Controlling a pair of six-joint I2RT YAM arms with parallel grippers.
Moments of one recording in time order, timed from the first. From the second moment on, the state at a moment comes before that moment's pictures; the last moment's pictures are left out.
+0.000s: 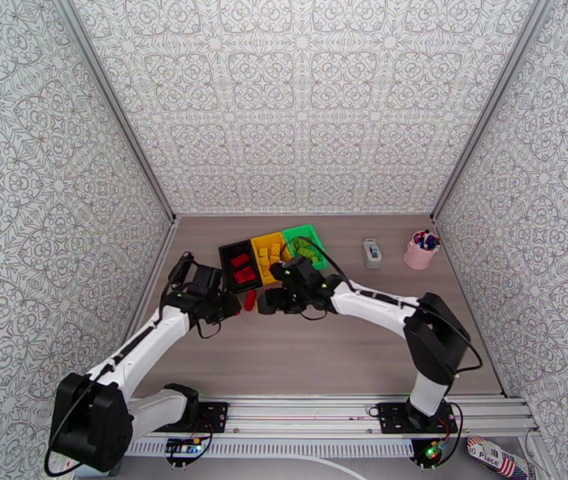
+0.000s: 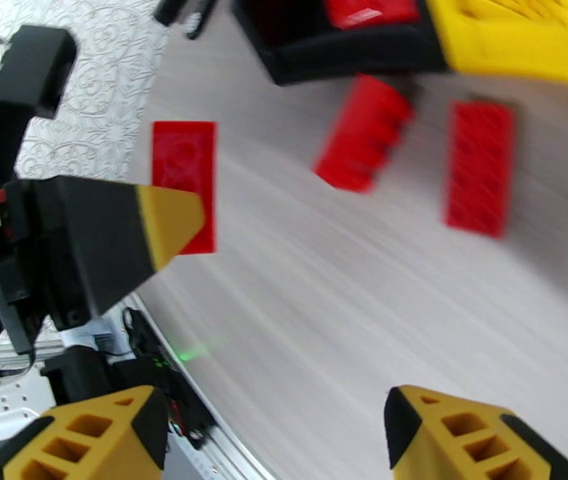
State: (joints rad) left arm -0.21 1.23 0.84 -0.68 0.14 -0.68; right arm 0.85 1.84 1.34 -0.29 -0.46 0.71
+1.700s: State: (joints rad) left arm -0.34 1.50 0.99 -0.70 0.02 -0.47; right arm 0.68 1.58 1.01 -0.37 -0.38 0.67
